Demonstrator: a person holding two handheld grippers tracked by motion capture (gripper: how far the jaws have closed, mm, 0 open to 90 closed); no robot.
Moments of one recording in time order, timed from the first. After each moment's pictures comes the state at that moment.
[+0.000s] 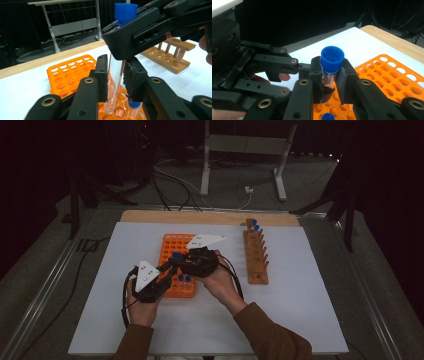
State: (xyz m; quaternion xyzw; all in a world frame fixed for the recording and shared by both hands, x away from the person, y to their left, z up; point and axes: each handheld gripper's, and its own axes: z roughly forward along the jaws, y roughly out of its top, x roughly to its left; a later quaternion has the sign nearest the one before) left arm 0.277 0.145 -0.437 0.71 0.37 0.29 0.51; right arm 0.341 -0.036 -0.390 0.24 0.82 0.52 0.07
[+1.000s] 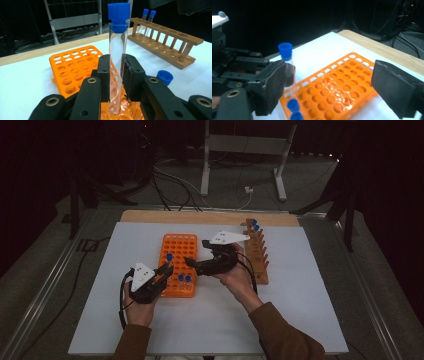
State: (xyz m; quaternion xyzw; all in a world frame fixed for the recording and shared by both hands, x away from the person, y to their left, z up) left arm 0.281 0.156 -0.454 0.71 0.40 0.28 0.51; right arm 0.354 -0.087 -0.396 0.29 0.78 0.54 0.11
